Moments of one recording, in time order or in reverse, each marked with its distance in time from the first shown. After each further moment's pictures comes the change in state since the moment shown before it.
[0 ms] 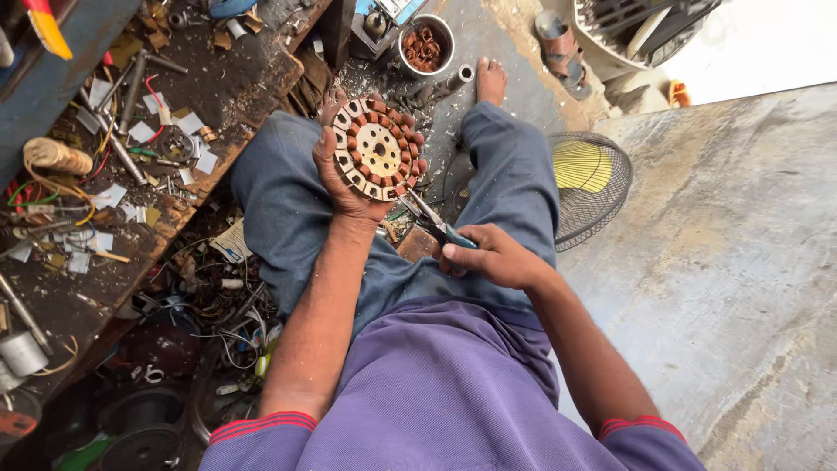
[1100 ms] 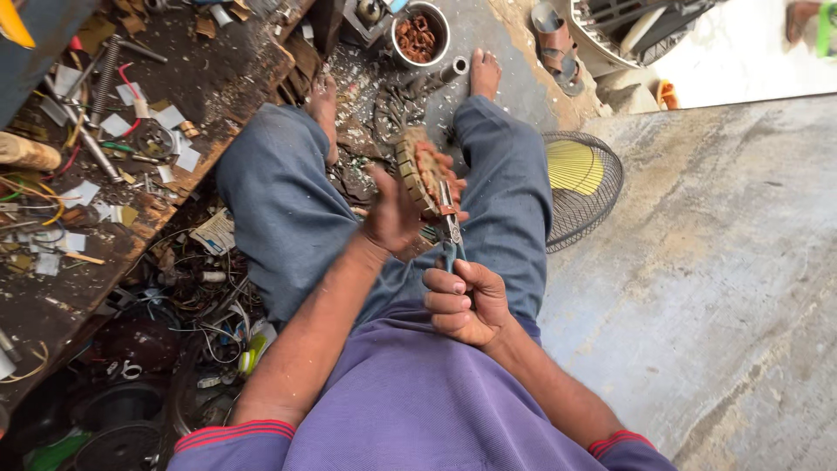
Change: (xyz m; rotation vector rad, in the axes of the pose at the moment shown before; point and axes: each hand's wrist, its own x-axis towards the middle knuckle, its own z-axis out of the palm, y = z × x) left_hand -0.021 -0.053 -0.021 -0.043 0.027 -0.273; right_hand -0.015 0.030 0.060 1.667 -0.587 0.059
